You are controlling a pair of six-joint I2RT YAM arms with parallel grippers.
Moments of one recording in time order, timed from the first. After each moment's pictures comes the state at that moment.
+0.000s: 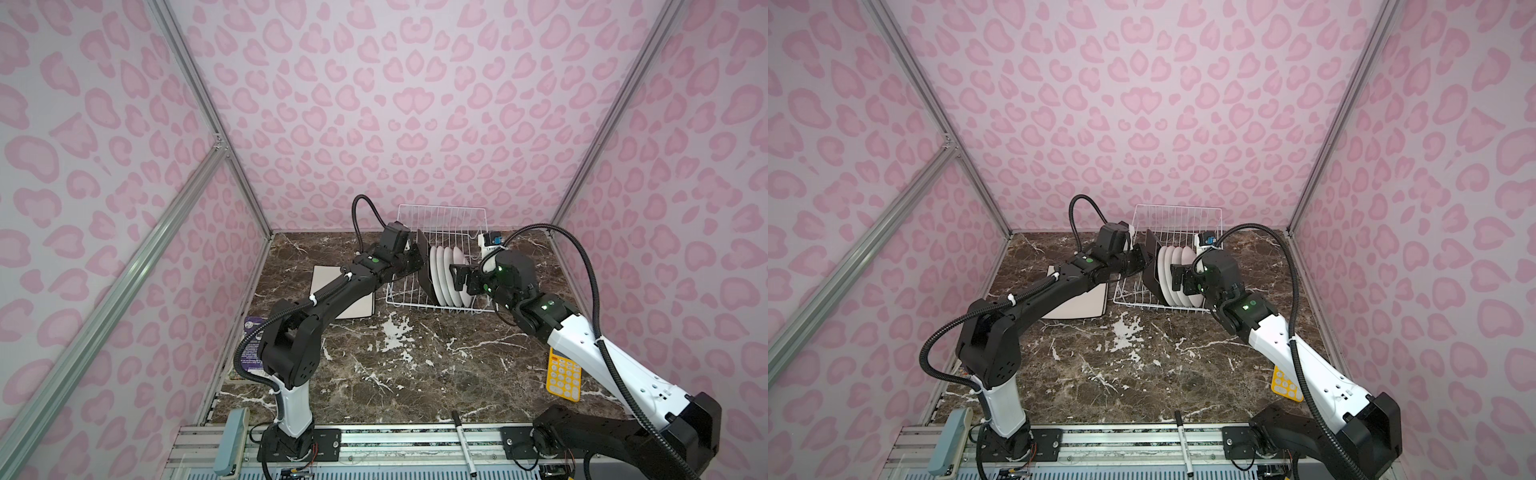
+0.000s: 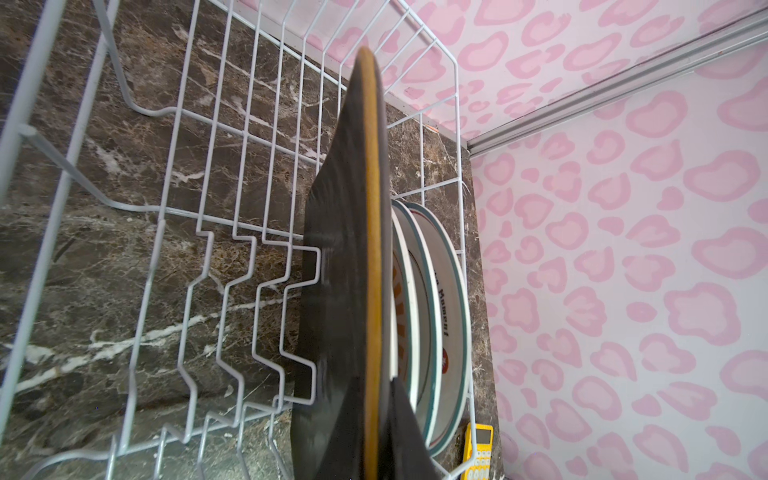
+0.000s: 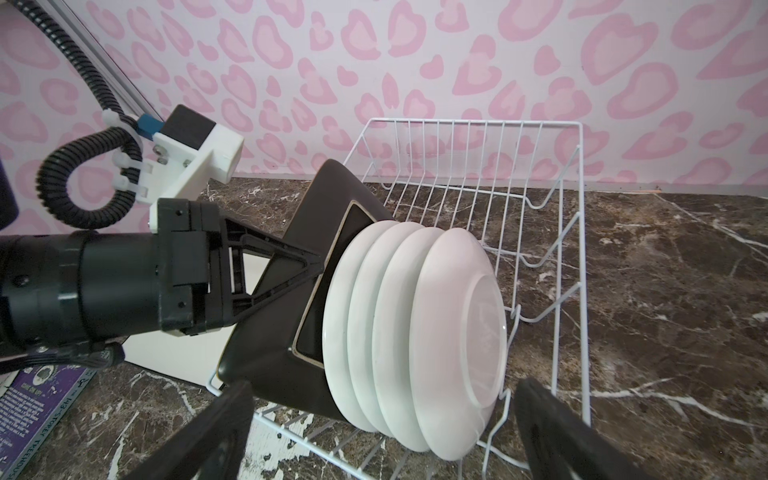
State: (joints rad) left arm -0.60 1.87 1.55 -0.27 0.20 -0.88; right arm 0.54 1.19 1.06 -0.30 0.16 0.30
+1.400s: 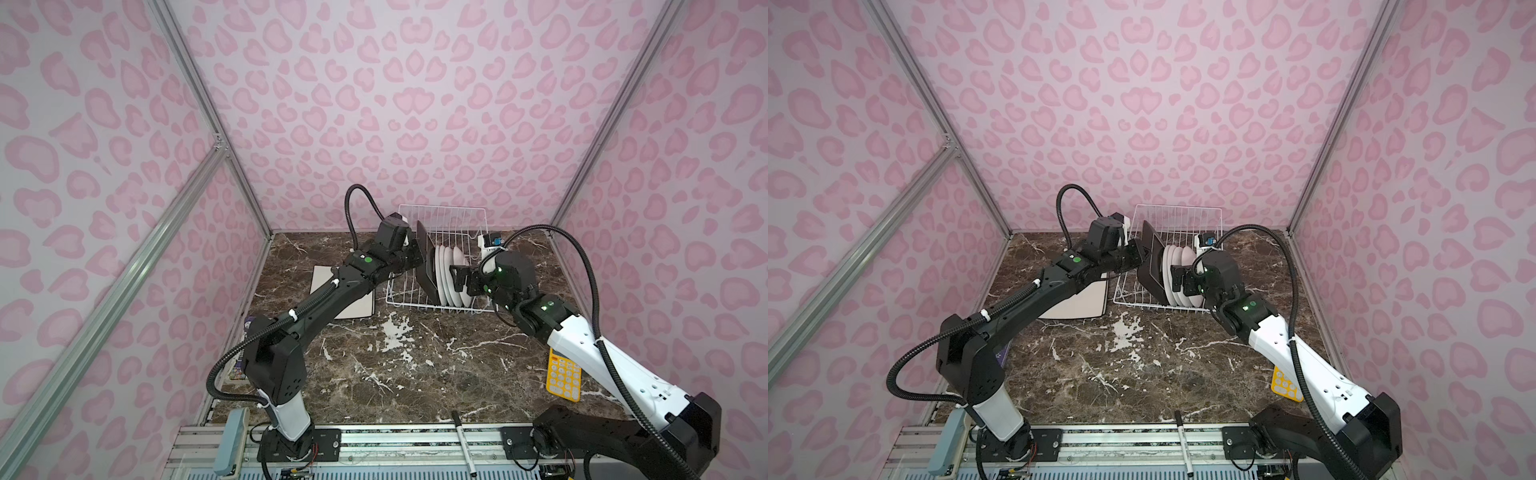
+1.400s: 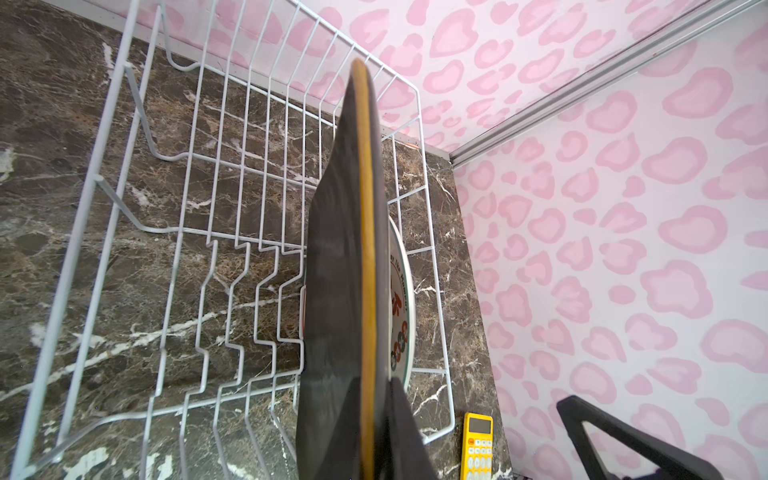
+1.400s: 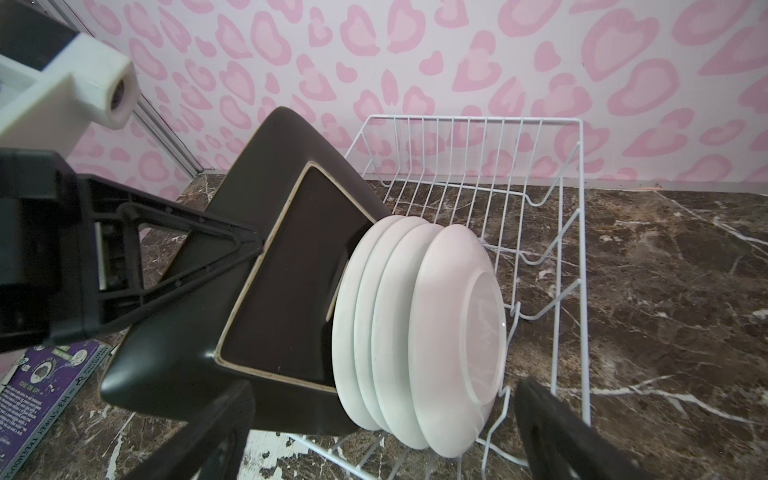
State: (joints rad) left arm -0.64 1.73 1.58 -0.37 0.13 -0.80; right arm 0.54 1.19 1.05 -0.30 0.16 0.30
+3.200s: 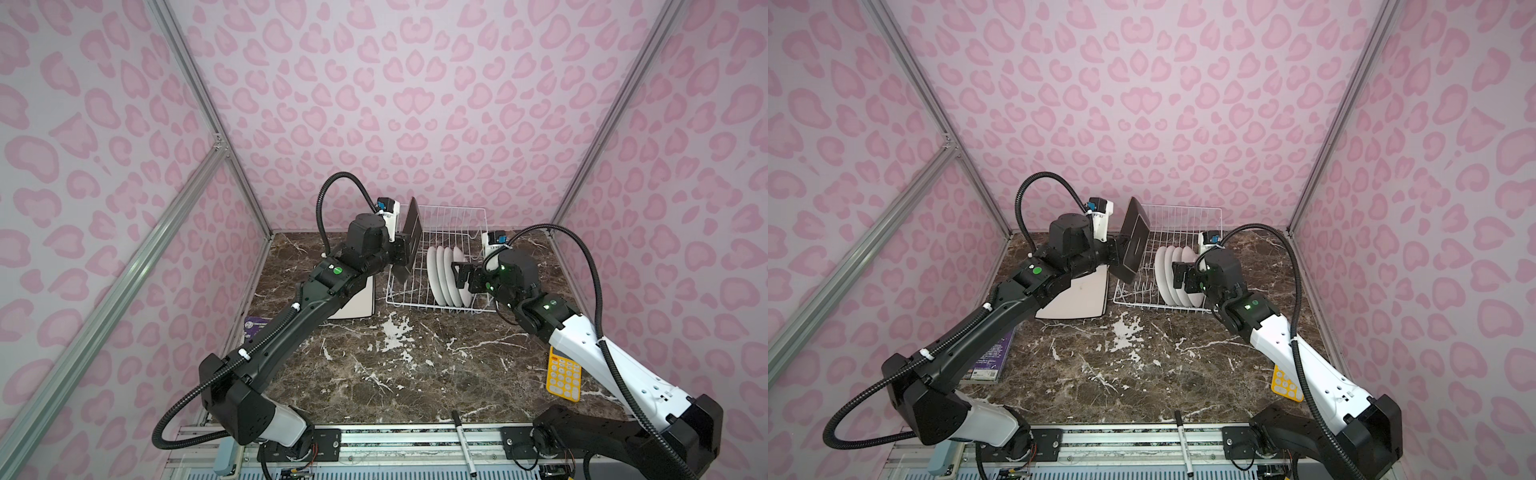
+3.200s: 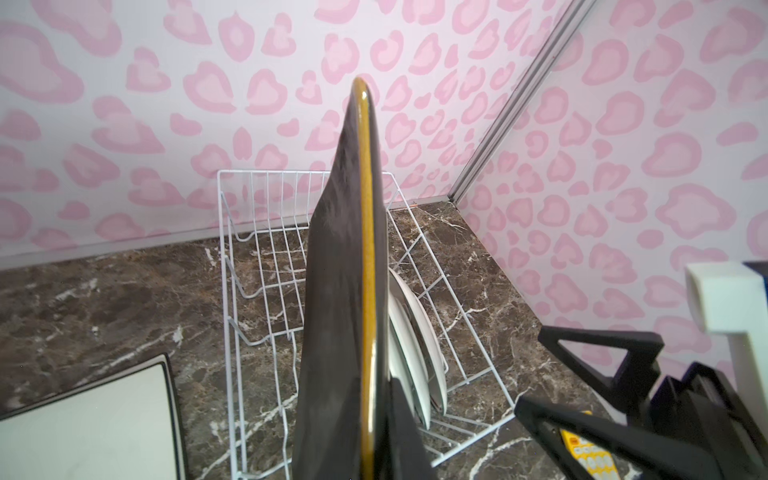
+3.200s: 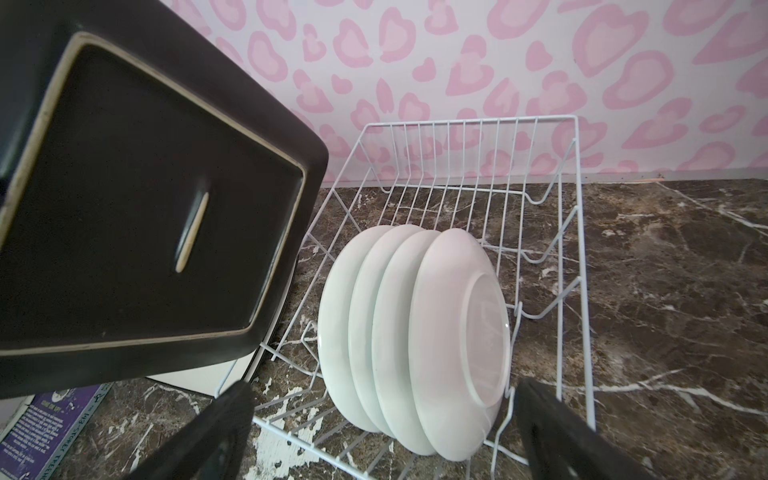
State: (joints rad) left arm -0.64 1.47 1.50 -0.36 0.01 -0.30; right arm 0.51 1.19 1.06 -0.30 0.13 0.36
